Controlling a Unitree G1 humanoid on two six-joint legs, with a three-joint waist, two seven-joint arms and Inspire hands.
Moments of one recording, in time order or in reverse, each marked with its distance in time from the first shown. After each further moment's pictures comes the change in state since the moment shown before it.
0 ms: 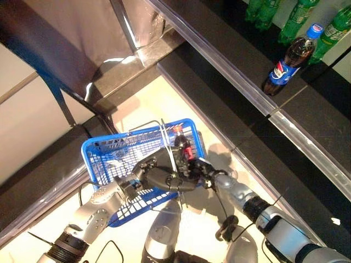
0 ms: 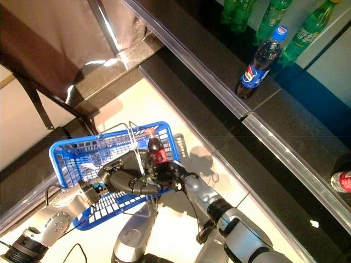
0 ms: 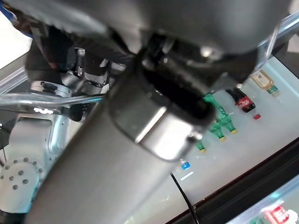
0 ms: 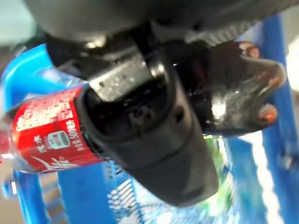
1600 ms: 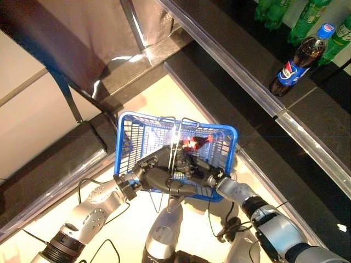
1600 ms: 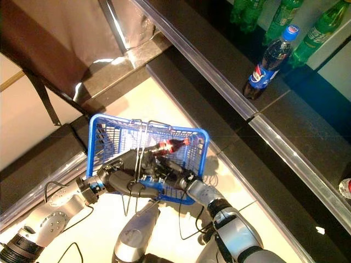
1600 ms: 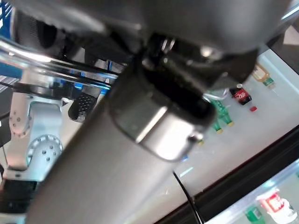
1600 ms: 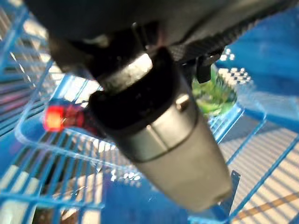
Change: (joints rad) left arm 0.001 0.045 -0.009 -0.056 -0.033 0.004 -0.003; right arm -0.034 0.064 -0.274 0.212 0.636 0.142 0.074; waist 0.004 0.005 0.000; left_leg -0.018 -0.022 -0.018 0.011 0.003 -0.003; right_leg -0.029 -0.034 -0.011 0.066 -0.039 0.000
